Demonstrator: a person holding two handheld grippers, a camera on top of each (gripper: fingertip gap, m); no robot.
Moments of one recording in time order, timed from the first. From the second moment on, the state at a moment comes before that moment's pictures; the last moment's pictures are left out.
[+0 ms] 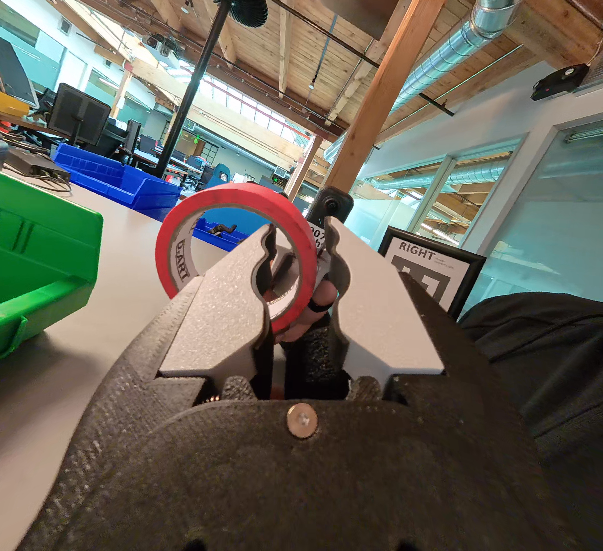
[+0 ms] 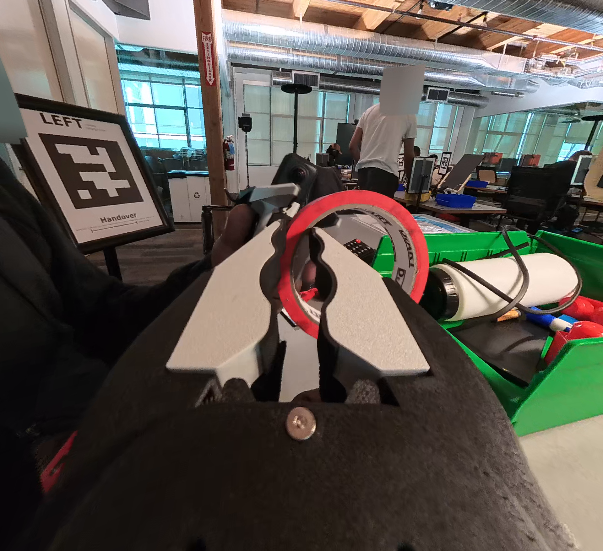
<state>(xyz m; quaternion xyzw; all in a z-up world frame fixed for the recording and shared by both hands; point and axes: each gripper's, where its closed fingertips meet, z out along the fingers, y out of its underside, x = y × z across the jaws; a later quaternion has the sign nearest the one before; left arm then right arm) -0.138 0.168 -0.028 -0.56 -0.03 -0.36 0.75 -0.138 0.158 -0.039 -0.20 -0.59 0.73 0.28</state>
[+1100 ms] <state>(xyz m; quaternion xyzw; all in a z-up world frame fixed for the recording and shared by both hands) -0.141 0.171 -0.031 -0.56 -0.03 -0.36 0.74 -0.135 0.152 -0.046 -0.20 -0.60 0.73 0.24</state>
